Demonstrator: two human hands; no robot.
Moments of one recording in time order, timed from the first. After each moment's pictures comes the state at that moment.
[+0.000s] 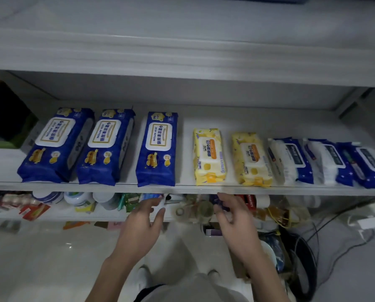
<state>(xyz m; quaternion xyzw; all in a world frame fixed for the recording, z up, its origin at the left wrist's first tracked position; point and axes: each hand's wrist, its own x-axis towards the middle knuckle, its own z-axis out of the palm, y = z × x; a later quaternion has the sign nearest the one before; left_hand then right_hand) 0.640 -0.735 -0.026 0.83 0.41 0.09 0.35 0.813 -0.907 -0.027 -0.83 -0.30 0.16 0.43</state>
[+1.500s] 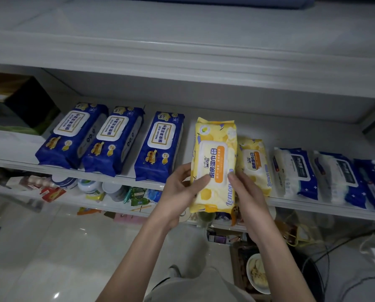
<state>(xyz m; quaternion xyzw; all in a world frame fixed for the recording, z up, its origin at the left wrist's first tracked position) 0.757 -0.786 0.037 0.53 0.37 0.21 0.73 0.881 -0.906 0.028 -0.65 -0.15 0.38 0.64</state>
